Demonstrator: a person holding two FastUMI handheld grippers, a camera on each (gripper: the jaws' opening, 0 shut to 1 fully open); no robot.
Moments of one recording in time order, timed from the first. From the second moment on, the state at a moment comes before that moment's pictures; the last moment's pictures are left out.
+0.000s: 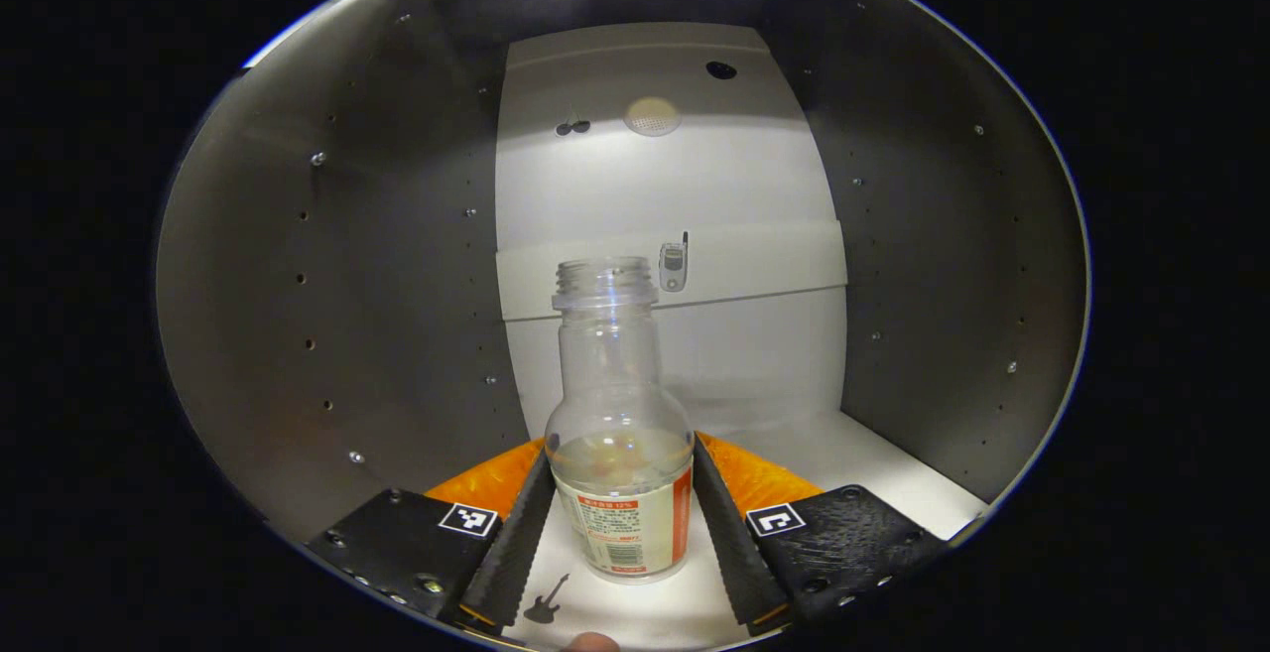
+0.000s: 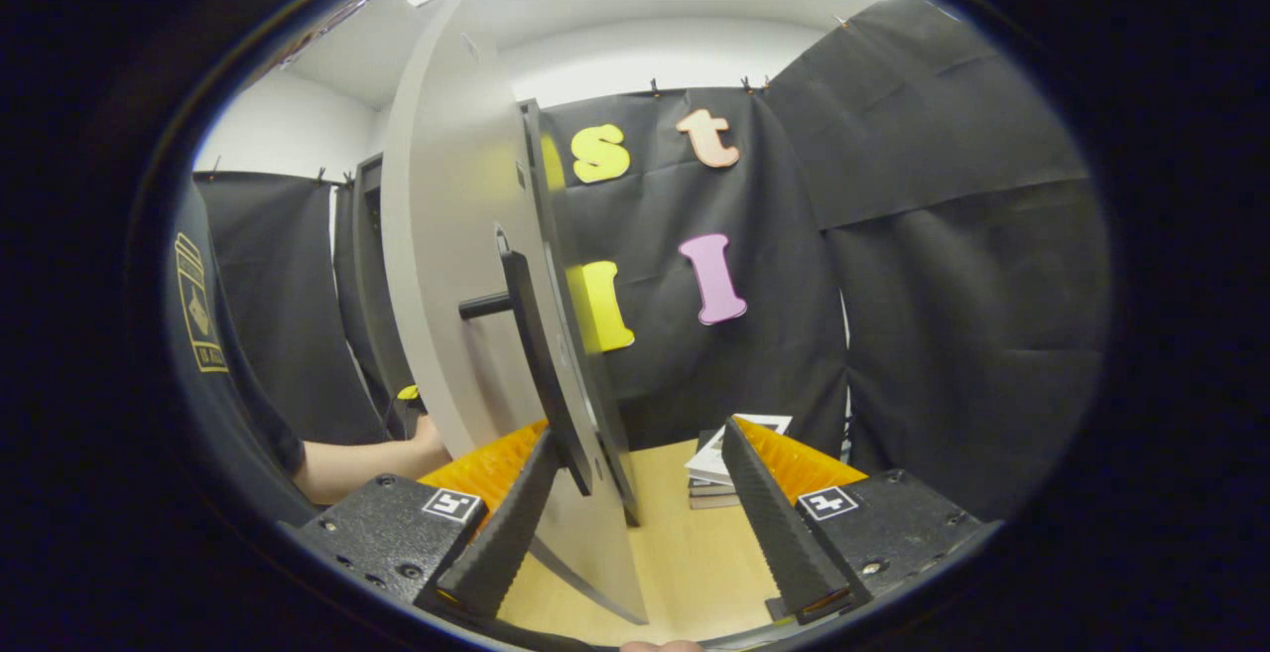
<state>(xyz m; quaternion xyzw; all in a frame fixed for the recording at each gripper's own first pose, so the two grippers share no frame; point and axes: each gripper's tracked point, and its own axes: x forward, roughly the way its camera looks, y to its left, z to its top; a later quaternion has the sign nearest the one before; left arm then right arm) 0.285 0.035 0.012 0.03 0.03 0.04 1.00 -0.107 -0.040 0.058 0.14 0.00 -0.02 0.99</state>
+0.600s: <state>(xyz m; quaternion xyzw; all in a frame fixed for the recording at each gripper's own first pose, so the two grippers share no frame) 0.172 0.049 0.050 0.04 -0.01 0.03 1.00 -0.117 -0.036 0.038 0.18 0.02 0.03 0.98</state>
